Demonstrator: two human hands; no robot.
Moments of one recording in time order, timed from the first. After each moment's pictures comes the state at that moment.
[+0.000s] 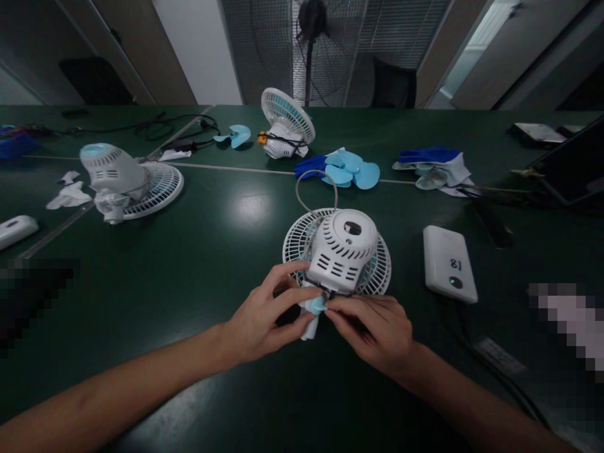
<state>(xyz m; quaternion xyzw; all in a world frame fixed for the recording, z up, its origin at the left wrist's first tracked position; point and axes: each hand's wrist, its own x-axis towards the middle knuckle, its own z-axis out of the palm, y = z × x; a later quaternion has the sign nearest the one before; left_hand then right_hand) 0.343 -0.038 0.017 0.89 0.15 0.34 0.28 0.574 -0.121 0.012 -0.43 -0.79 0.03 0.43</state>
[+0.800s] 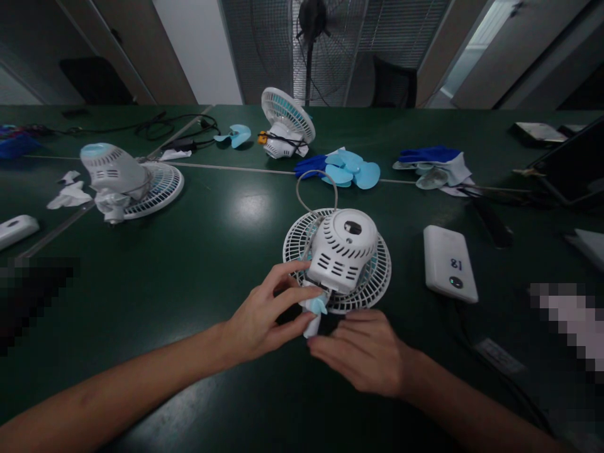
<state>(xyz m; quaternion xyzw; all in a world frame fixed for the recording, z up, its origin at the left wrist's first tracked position) 0.342 -0.038 0.014 0.88 0.15 0.33 0.30 0.563 -0.135 0.012 -0.33 -0.86 0.02 0.38</state>
